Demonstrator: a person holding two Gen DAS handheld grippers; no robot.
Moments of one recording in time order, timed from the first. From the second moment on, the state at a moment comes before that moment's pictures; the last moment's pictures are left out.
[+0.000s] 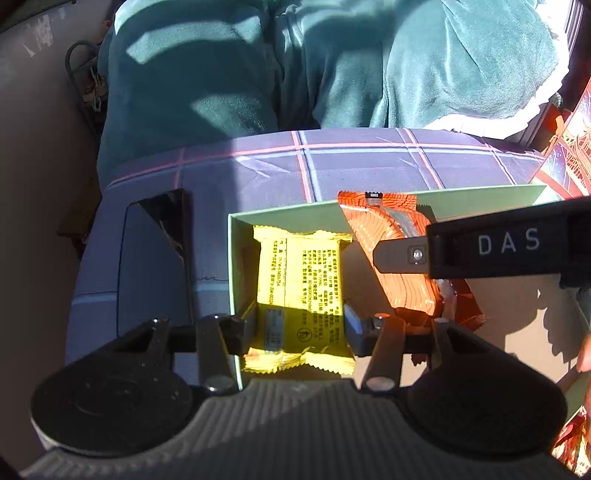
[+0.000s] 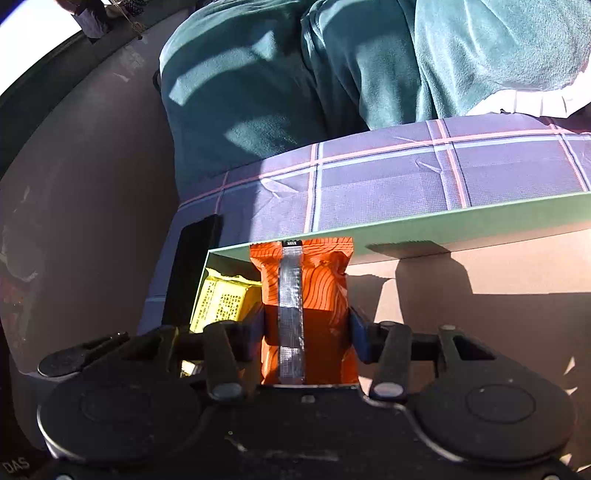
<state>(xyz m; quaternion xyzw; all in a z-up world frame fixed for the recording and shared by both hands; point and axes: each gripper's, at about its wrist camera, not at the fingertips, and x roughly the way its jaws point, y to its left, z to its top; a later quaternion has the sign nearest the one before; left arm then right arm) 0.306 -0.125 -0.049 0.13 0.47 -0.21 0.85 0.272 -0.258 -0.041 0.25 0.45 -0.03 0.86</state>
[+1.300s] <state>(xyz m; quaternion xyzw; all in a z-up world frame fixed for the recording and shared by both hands) 0.149 0.023 -0.037 0.10 0.48 -0.19 0.85 0.115 -0.162 0.001 0.13 0.43 0.03 0.89</state>
